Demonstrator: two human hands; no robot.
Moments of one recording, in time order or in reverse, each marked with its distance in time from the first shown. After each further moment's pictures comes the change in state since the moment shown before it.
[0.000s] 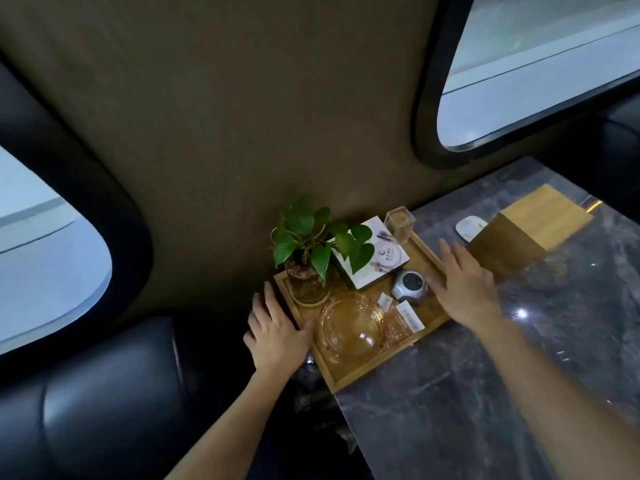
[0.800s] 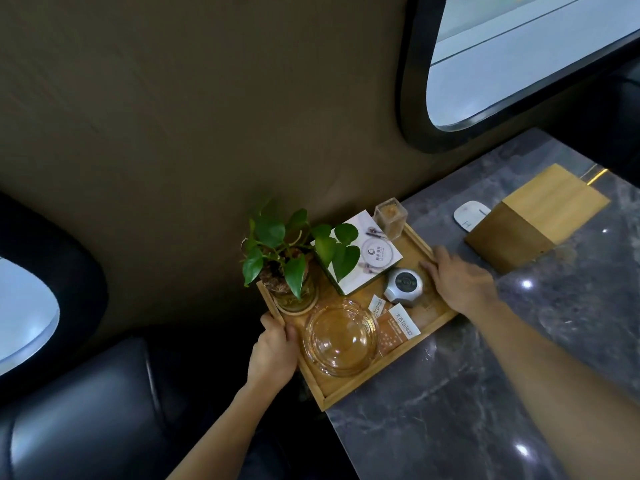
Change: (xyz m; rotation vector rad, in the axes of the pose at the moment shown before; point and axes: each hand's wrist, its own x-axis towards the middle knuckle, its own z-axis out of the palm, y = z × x) left_hand 0.014 0.010 0.014 -0.134 -0.186 -0.058; right_hand 0.042 0.025 0.023 -0.115 -0.133 -0.054
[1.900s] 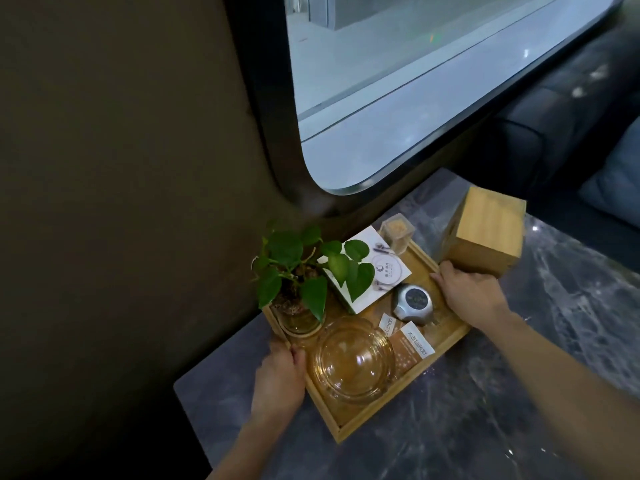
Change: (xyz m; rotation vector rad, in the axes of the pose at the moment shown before) left_hand 0.023 0.127 0.062 0.051 -0.048 0.261; right_hand 0.045 0.141 -0.030 -0.254 0.462 -0.039
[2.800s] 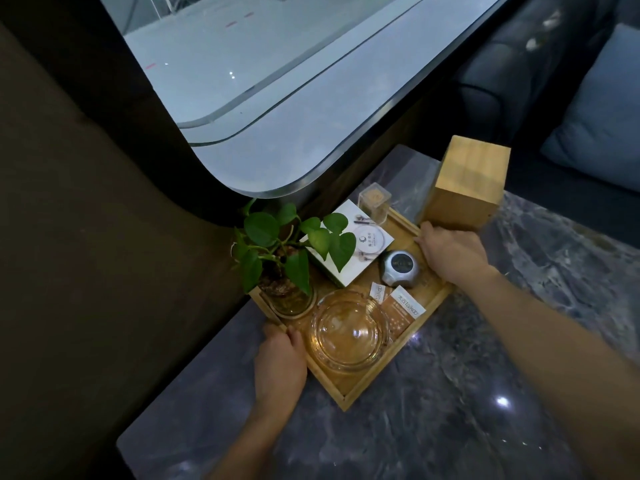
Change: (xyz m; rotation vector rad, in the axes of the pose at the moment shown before) left_hand 0.045 0.046 0.059 0.071 0.082 0.035; right_hand 0.036 0.048 0.021 0.005 -0.248 0.146
